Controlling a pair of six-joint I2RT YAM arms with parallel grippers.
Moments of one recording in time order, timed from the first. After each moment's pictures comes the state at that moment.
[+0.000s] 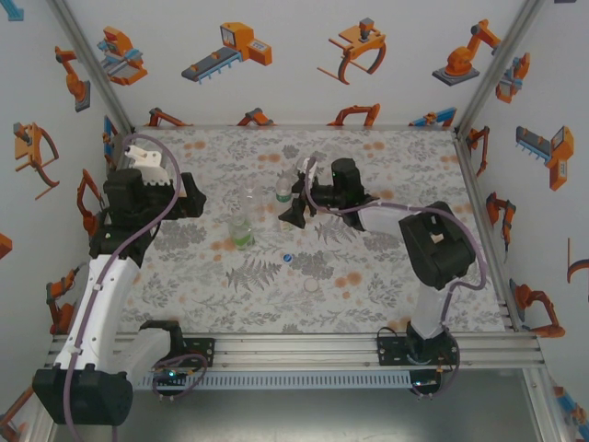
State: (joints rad) left arm -0.09 0.96 0.93 -0.42 0.18 -0.09; right arm 0.52 1.88 1.06 0.49 -0.81 -0.20
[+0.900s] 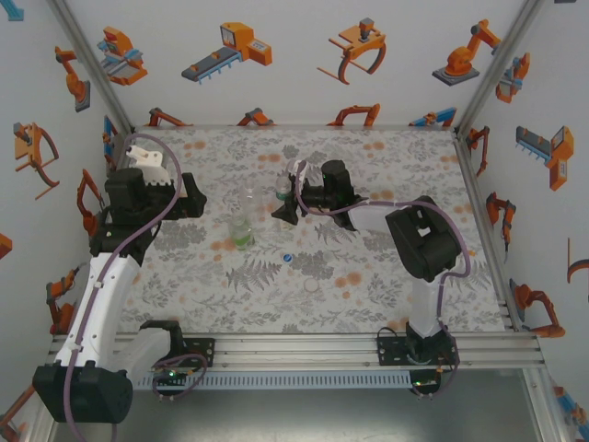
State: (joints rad) left arm -0.09 0.97 0.93 -0.42 0.18 -0.09; right arm 0.56 1.97 1.10 0.56 -0.79 -0.20
